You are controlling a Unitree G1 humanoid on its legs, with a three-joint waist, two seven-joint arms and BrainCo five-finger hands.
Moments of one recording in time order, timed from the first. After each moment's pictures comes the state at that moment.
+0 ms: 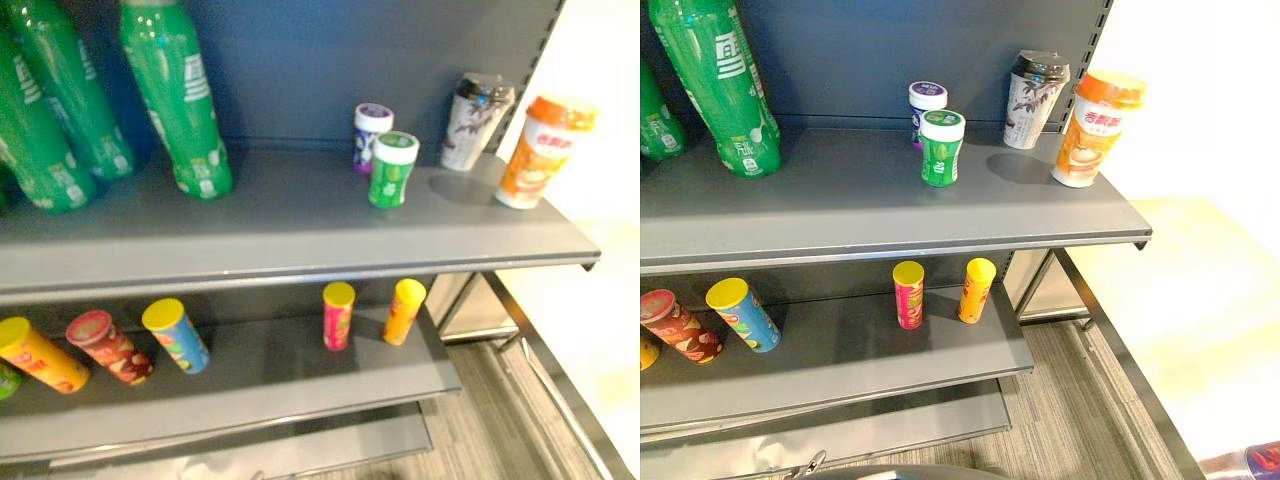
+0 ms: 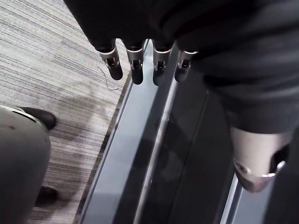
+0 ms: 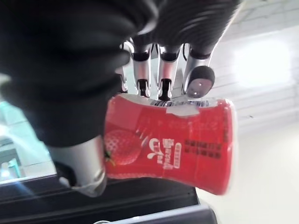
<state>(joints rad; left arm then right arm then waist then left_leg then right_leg) 0.28 0.05 0.34 1.02 -0.18 -0.16 0.01 -0.05 -0.75 -1.07 -0.51 0.12 -0.33 -0.21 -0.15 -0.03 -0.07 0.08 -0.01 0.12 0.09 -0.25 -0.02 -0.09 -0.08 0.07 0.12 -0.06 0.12</state>
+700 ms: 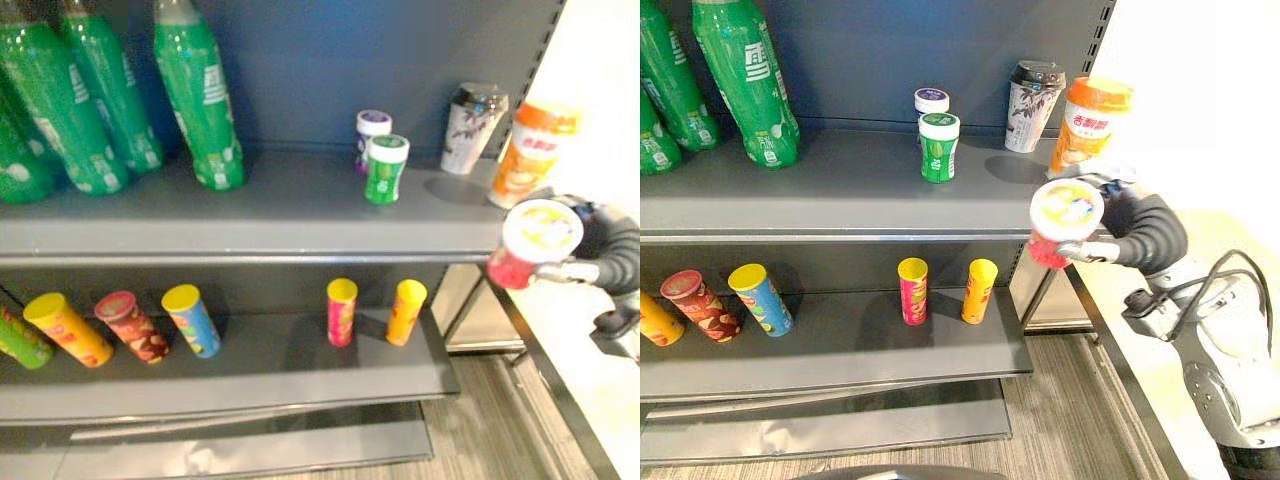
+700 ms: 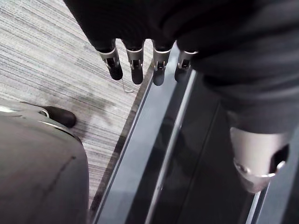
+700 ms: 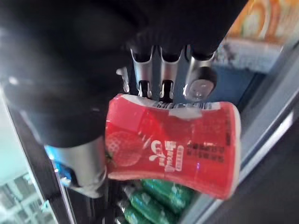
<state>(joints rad) 0.27 0.09 0.32 1.09 -0.17 -0.14 -0.04 0.07 -0.89 -0.19 -0.51 0.79 -0.16 0.34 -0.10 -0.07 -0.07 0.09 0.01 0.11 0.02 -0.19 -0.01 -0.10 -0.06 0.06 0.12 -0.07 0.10</state>
